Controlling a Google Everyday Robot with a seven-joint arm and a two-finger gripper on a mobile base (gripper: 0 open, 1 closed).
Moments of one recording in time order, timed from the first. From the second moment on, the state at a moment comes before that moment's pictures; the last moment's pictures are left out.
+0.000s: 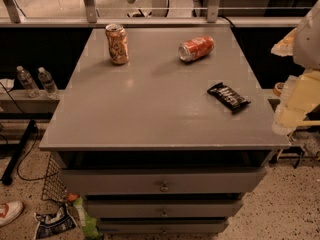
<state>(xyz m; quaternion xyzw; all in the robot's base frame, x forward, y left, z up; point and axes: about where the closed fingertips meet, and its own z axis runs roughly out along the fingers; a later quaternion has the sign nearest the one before) 0.438 -0.217 0.976 -0.60 0.78 -0.03 0.16</state>
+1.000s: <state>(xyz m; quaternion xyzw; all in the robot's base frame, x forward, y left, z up) 0.488 -0.223 0.948 -0.55 0.82 -0.03 0.16</state>
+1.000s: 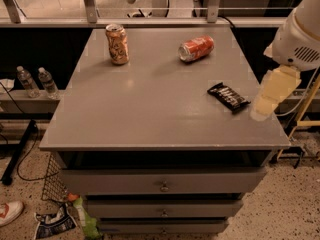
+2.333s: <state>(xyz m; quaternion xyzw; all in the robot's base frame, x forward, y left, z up) 0.568 -0.259 0.857 -0.38 0.90 0.05 0.19</state>
